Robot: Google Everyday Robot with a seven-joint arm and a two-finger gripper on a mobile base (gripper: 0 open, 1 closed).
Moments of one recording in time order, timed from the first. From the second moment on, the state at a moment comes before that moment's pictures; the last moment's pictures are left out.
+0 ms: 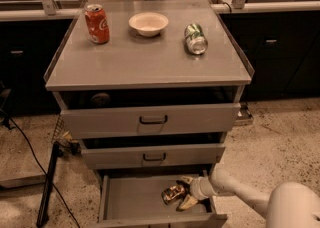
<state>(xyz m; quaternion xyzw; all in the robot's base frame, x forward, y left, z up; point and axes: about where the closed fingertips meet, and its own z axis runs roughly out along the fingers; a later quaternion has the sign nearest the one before) 0.547 -0.136 0.169 -0.63 0.70 0.18 0.29</state>
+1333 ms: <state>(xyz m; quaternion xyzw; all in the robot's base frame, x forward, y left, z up) 0.555 -0.111 0.133 -0.64 0.69 0.21 0.28</state>
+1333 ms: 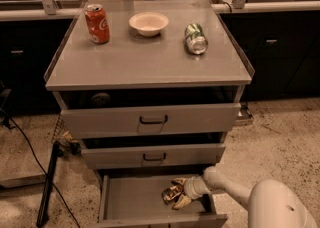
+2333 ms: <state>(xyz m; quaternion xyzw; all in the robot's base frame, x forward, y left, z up) 0.556 -0.105 0.130 -0.64 0.69 0.22 0.28</state>
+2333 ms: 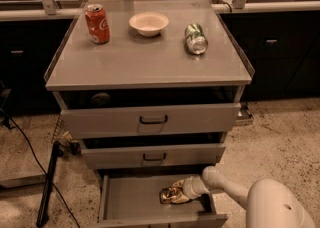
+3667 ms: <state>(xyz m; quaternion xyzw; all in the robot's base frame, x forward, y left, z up) 0.540 -0.093 0.182 -0.65 0.67 0.20 0.29</state>
